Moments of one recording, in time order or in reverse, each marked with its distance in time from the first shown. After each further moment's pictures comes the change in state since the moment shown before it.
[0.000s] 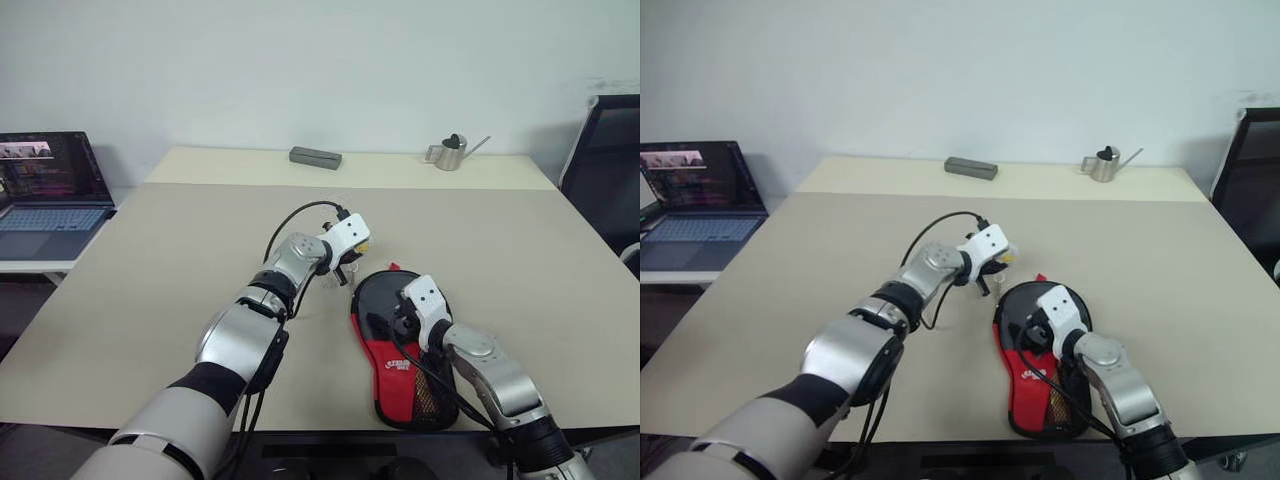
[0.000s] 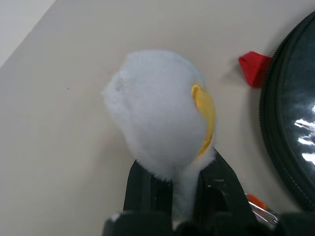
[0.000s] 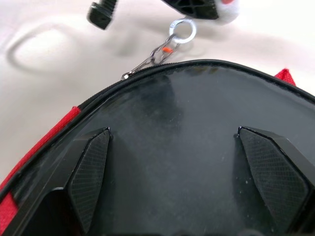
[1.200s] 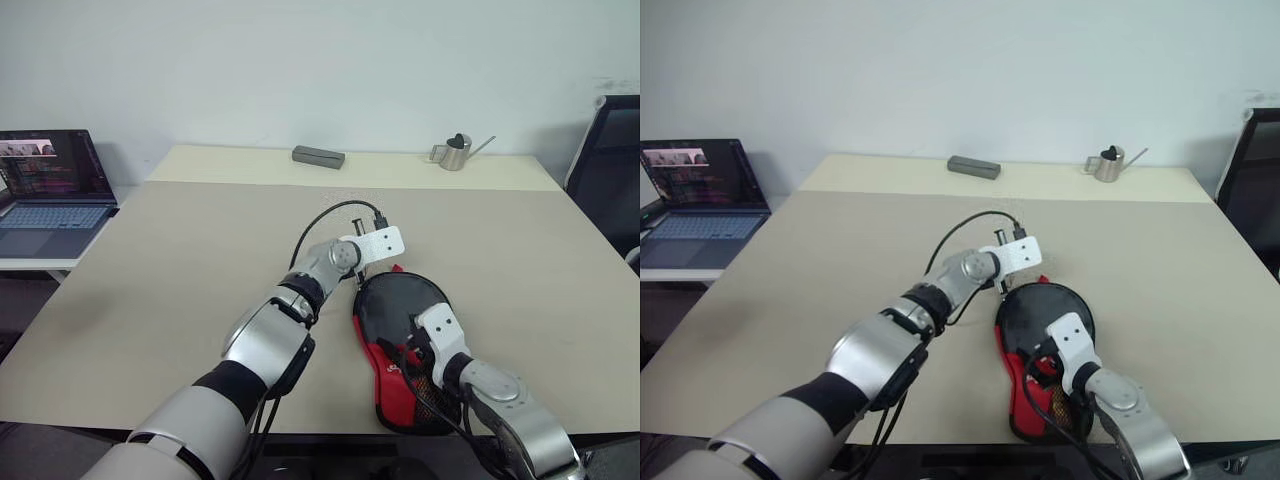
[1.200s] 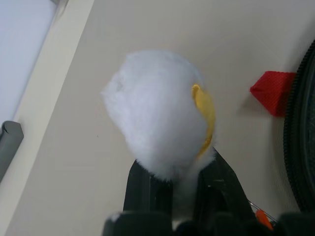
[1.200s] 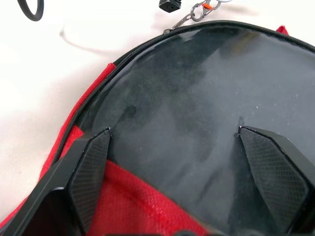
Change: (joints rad) left arm -0.049 -0.119 -0.138 0.050 0.241 -0.053 0.261; right arm 0.255 -0.011 -0.008 -0.334 0.002 0.146 -0.097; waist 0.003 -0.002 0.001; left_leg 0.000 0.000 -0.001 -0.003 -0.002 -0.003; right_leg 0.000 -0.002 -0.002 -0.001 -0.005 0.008
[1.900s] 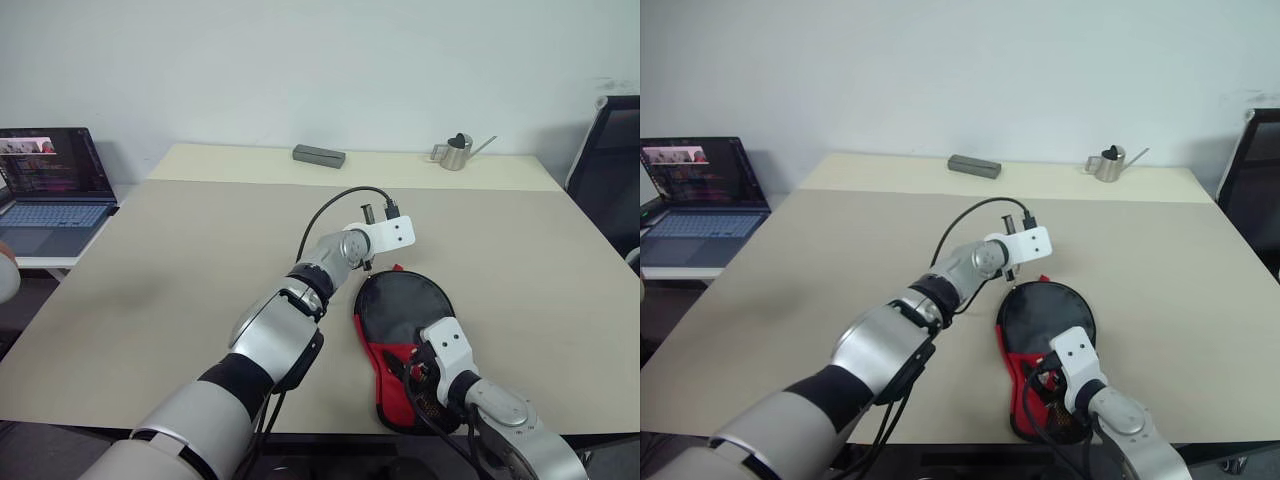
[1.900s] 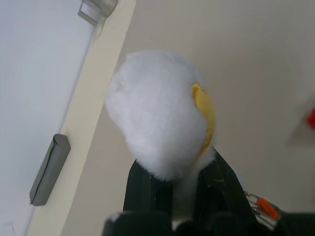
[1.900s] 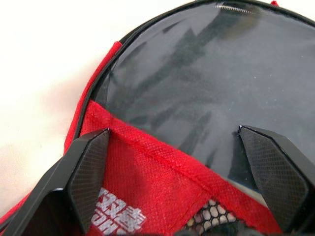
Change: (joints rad) left arm -0.068 -0.037 0.002 0.019 0.023 0.016 0.108; right arm 0.109 0.008 0.008 -0.120 -0.001 0.049 -0.070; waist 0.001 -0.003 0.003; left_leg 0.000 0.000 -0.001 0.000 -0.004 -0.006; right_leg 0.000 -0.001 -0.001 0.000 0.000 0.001
